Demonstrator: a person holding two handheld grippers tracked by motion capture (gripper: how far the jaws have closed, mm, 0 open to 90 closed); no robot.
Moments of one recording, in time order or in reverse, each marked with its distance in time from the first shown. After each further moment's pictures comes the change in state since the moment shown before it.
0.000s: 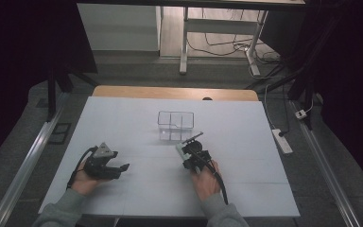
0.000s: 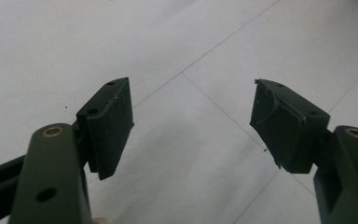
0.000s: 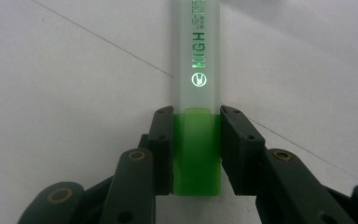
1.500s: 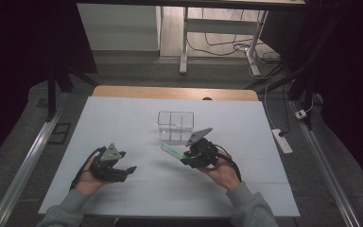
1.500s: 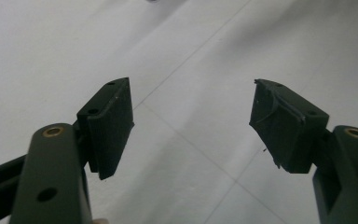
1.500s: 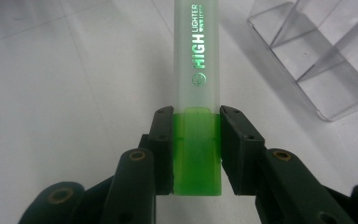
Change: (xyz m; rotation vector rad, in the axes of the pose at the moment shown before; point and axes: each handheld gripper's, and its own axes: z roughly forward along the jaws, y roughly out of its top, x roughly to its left) left arm -0.028 0.022 -0.008 -0.011 -0.038 0.127; right arm -0.025 0.002 -0.039 -0.233 0.346 -0.506
